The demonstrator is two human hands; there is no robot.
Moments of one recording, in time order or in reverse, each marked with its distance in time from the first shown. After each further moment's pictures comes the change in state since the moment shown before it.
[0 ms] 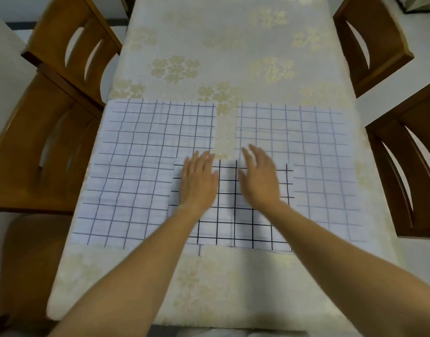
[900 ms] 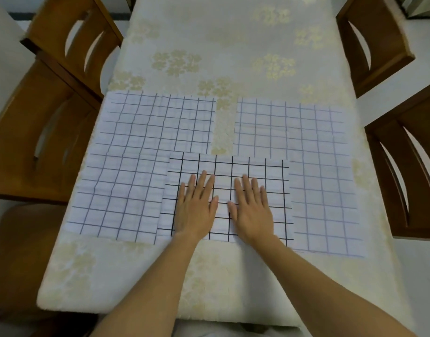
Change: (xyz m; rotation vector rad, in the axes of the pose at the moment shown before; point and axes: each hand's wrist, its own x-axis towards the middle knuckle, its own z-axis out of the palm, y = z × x) left_hand -0.071 -0.009 0.048 0.169 -0.160 -0.073; right_hand -0.086 0.009 0.043 -0.146 -0.279 -0.020
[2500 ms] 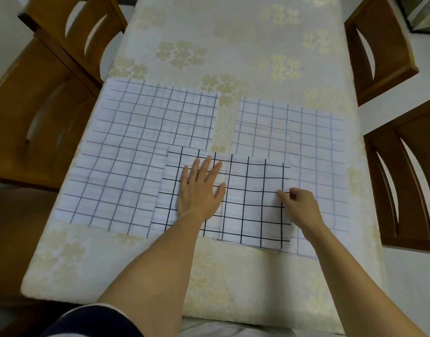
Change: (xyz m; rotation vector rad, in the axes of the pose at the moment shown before) left_hand 0.035 0.015 -0.004 -0.027 0.022 -0.018; right_hand -0.005 0.079 -0.096 0.705 -0.027 0.553
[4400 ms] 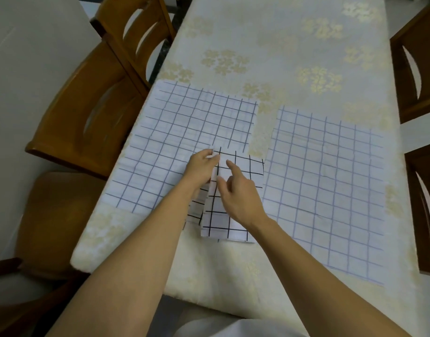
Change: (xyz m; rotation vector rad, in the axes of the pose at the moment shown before) left_hand 0.004 -0.068 -0.112 -1.128 -0.040 -0.461; right_hand -0.075 -0.141 0.139 -0.104 -0.214 -0.539
